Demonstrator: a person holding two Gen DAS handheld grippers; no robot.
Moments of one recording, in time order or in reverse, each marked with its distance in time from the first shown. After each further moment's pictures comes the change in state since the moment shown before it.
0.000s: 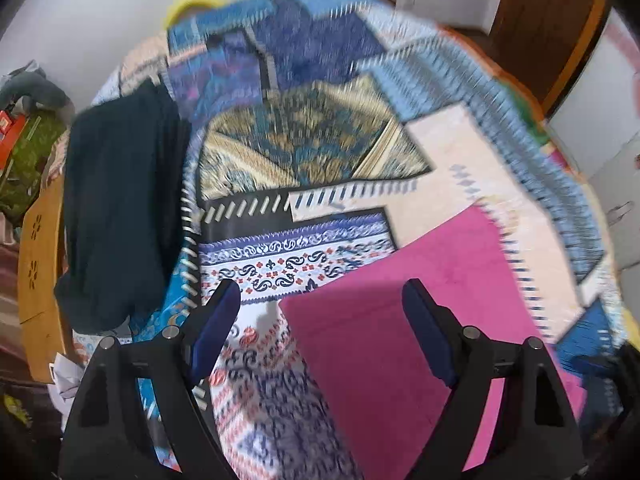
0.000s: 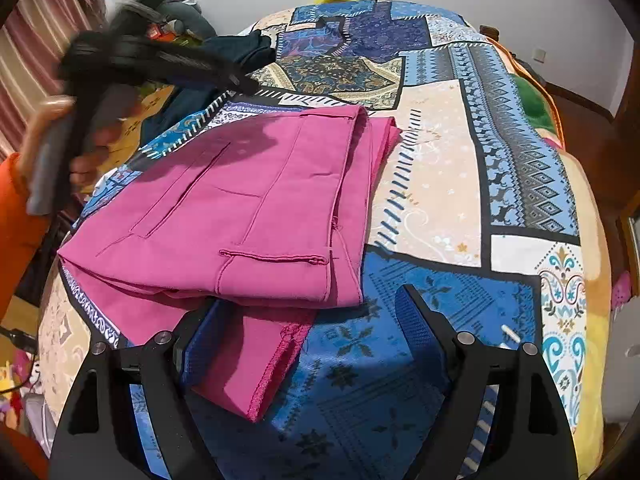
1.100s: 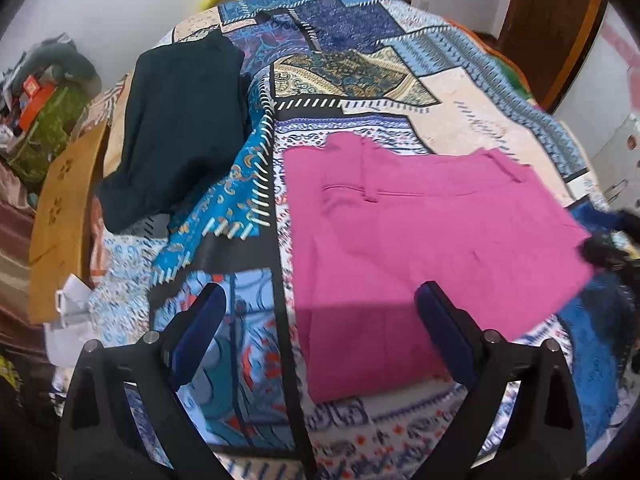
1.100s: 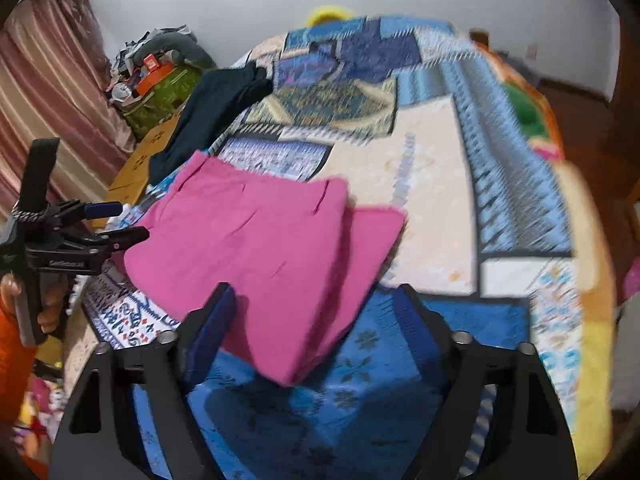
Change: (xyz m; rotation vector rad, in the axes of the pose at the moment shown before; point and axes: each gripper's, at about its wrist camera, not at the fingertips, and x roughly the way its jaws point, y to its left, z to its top) left arm -0.076 0.035 -0.145 -0.069 -0.057 -0.001; right arm -0.007 -0.008 0.016 0.084 -0.052 0.078
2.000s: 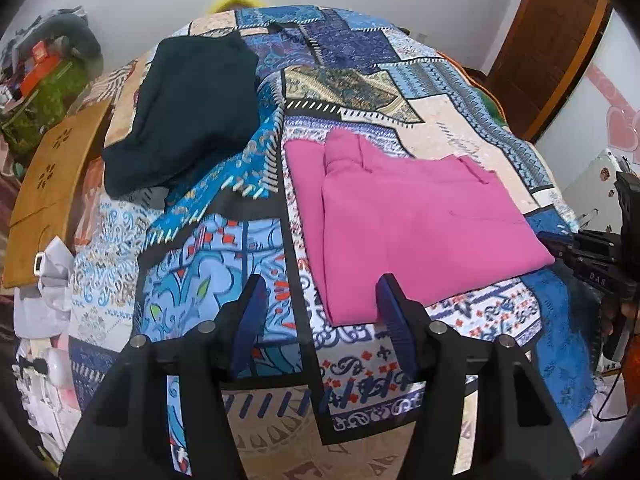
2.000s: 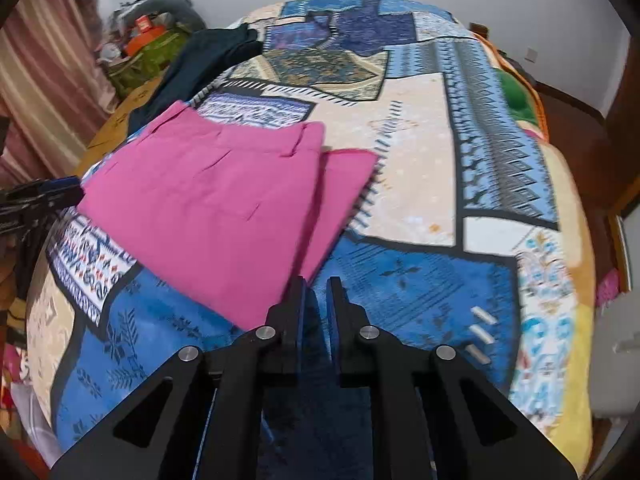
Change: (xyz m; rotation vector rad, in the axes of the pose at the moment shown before) left arm -0.032 0.021 -0.037 -0.086 -0.085 -0.098; right arm -0.004 -0.004 -0.019 -0.077 0.067 -0.135
